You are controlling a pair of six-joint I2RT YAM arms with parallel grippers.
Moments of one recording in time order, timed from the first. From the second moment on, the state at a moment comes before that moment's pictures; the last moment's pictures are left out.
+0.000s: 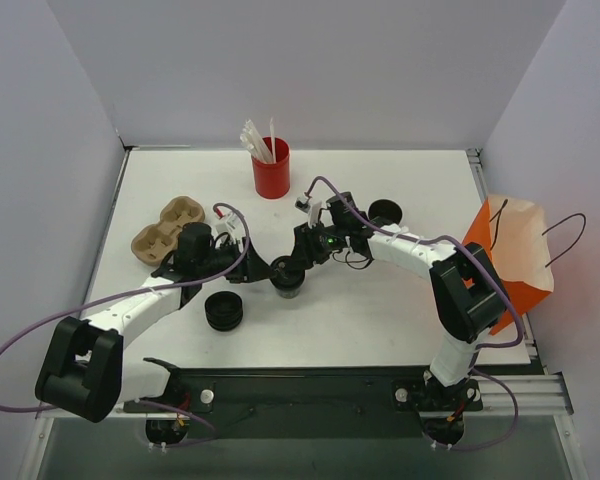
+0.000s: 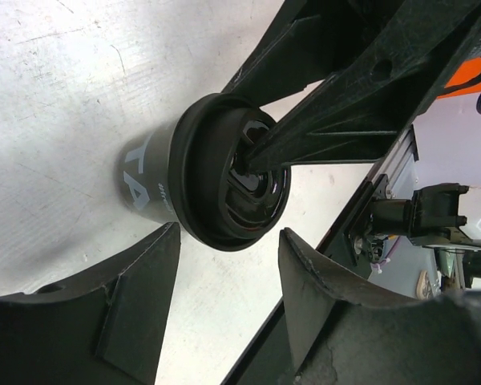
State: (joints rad) left arm -0.36 1.26 0.60 0.11 0.65 -0.58; right arm 0.59 1.76 1.10 -0.13 -0.65 0.14
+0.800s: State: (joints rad) left arm -0.34 1.28 0.56 0.18 0.55 -0.59; right arm 0.59 1.76 1.12 -0.17 -0.65 0.12
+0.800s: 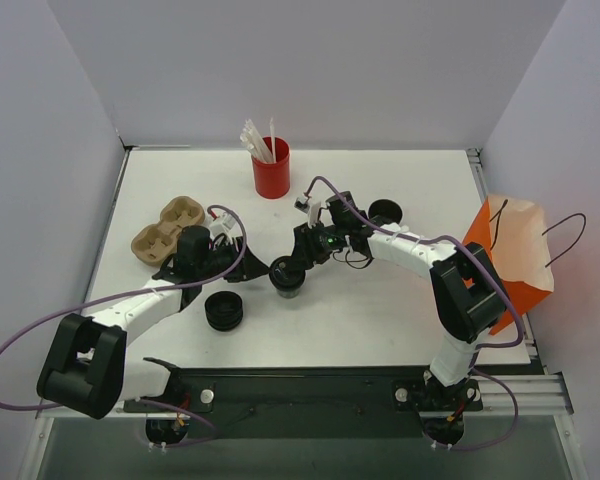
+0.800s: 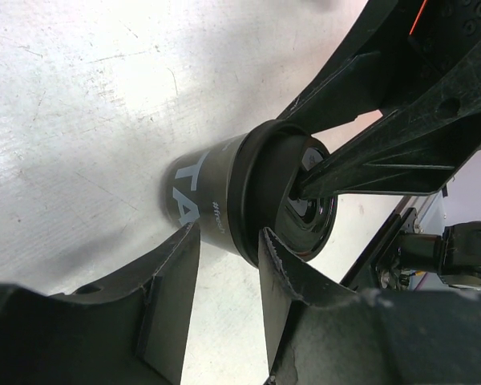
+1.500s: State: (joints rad) left arm -0.38 1.33 0.57 0.23 0.51 -0.59; right arm 0.59 1.76 1.12 -0.18 -0.64 0.13
